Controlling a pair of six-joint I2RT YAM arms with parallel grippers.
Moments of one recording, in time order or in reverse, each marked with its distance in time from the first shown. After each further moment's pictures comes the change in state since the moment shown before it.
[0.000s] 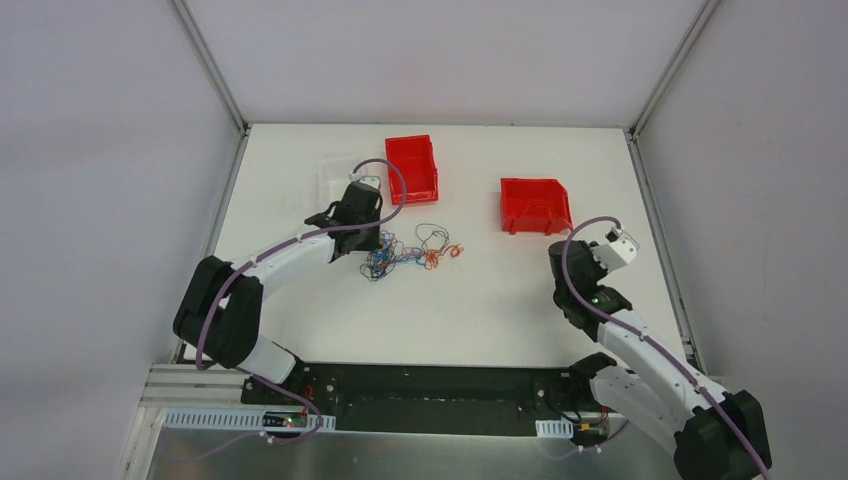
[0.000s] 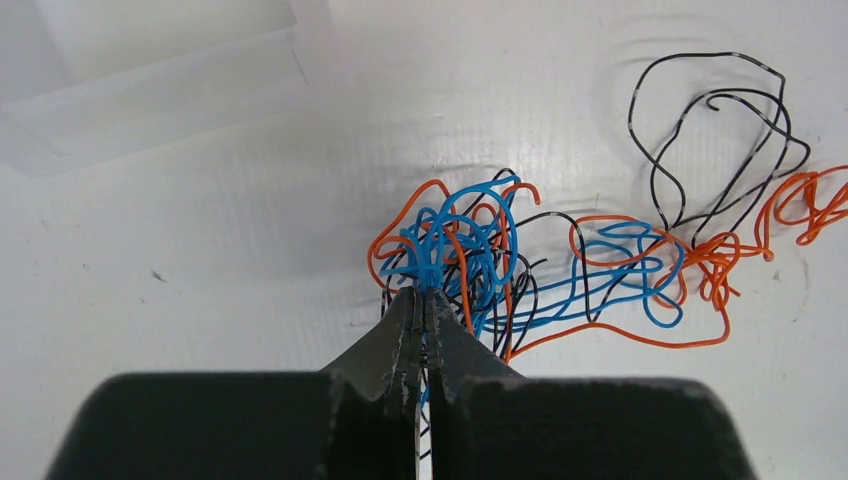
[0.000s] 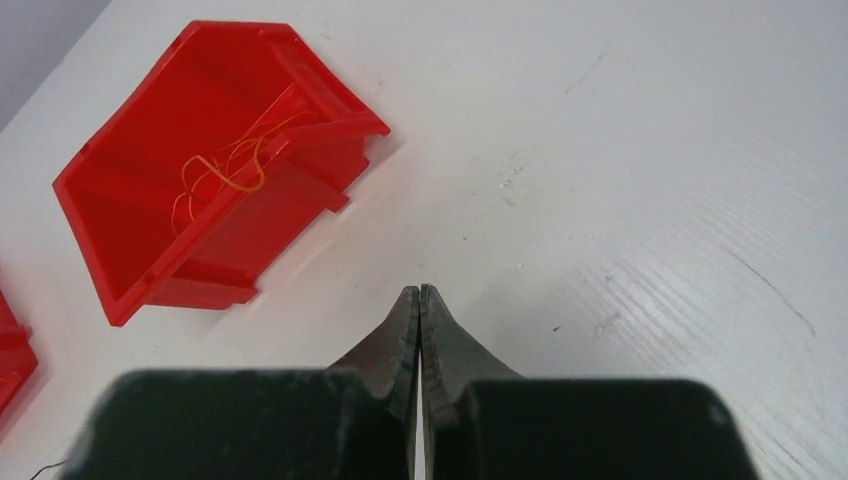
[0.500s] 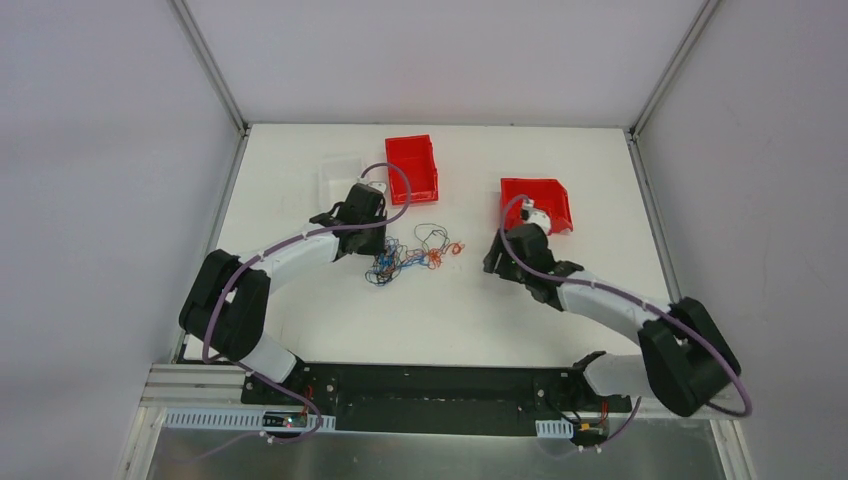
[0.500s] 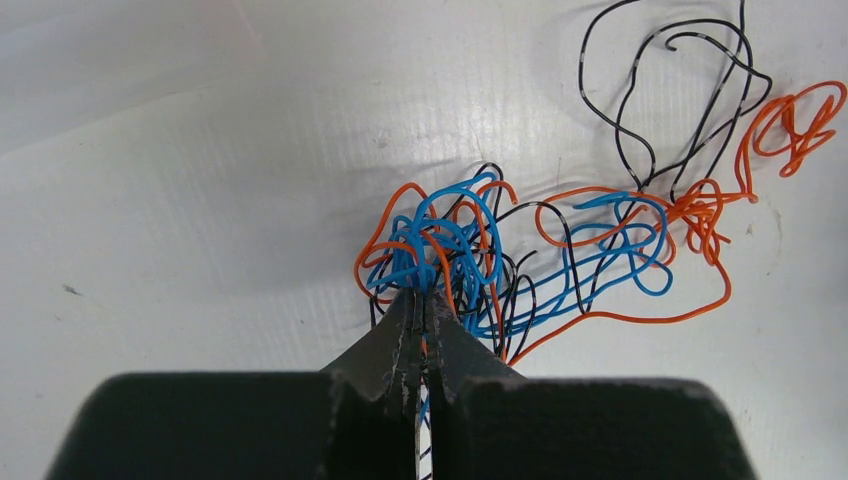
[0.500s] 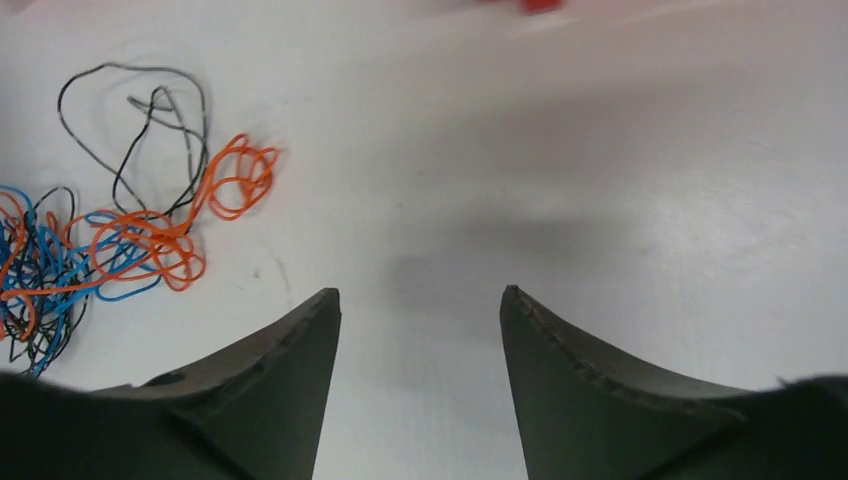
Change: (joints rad) left arm 0.006 0.036 0.001 0.002 0.097 -0.001; right arm 0.079 0.340 0.053 0.252 -0.606 -0.246
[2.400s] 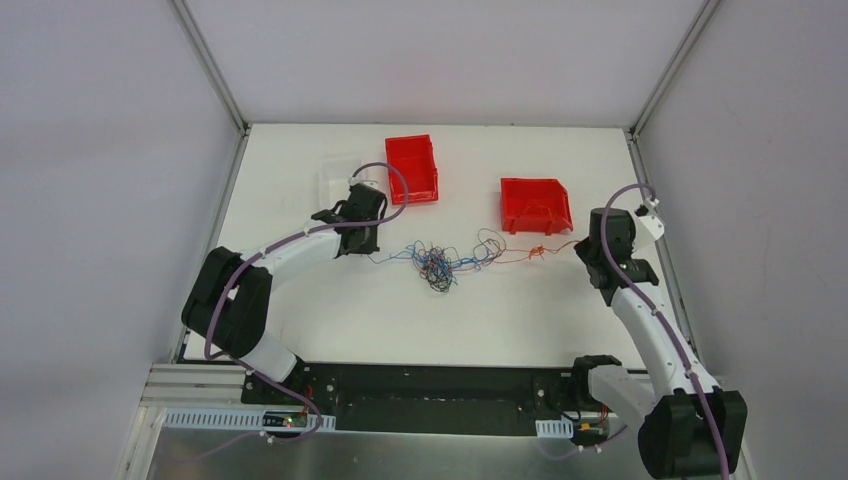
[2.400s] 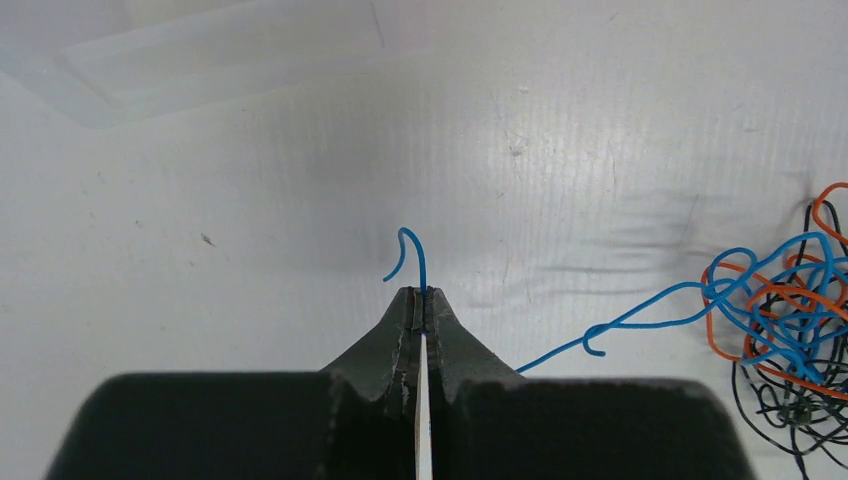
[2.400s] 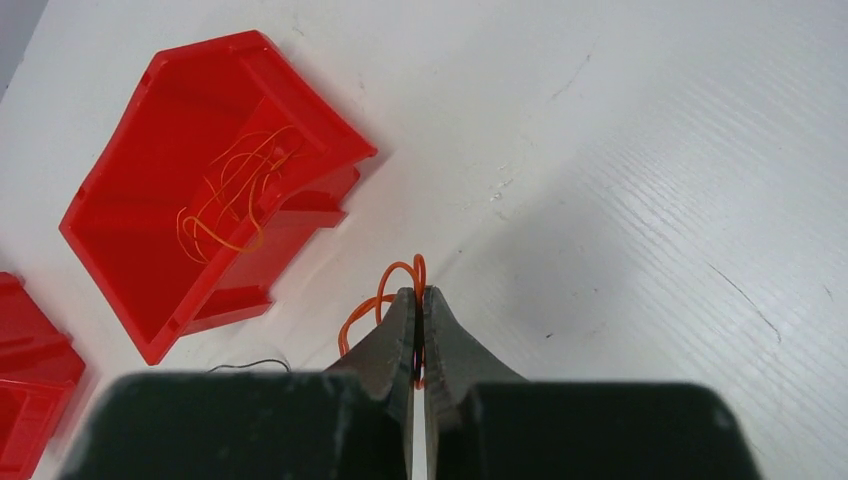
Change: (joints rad) left arm 0.001 0.023 0.033 -0.091 -0.203 -0.011; right arm -0.440 -0.224 0.174 -0.416 0.202 0.154
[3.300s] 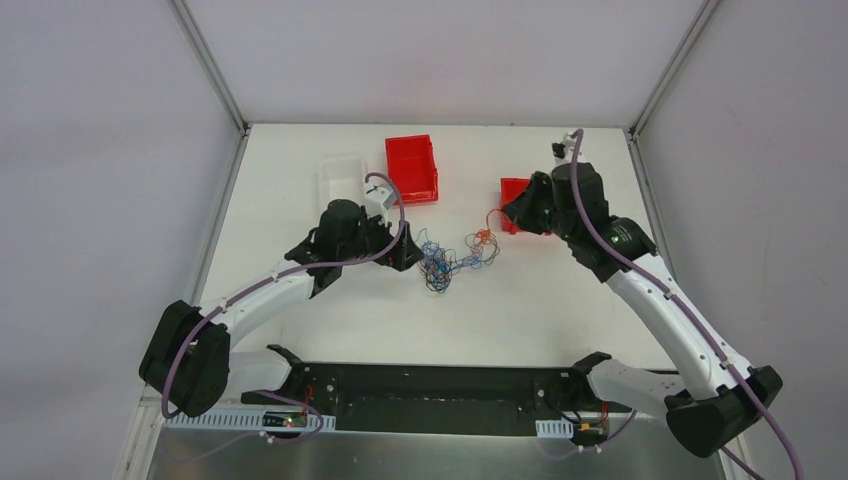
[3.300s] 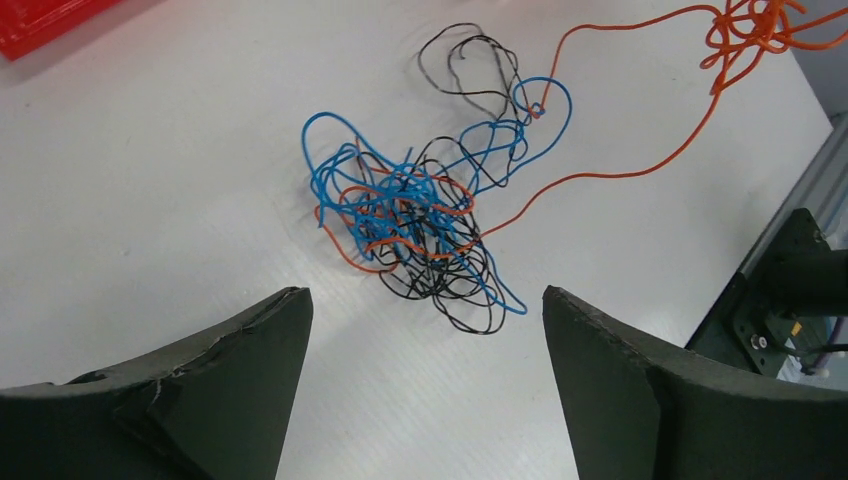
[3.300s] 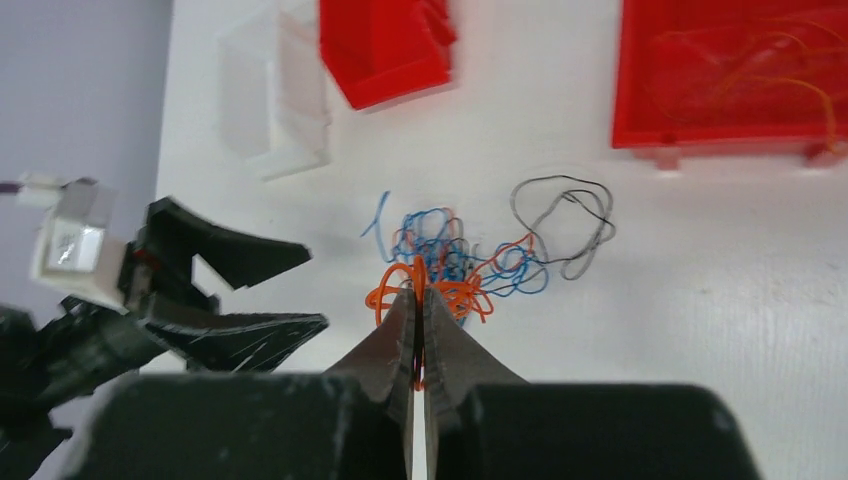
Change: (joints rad) left arm -0.034 -0.315 -0.271 0.460 0.590 0.070; right arm 0.375 0.085 0.423 -0.139 -0.385 -0.192
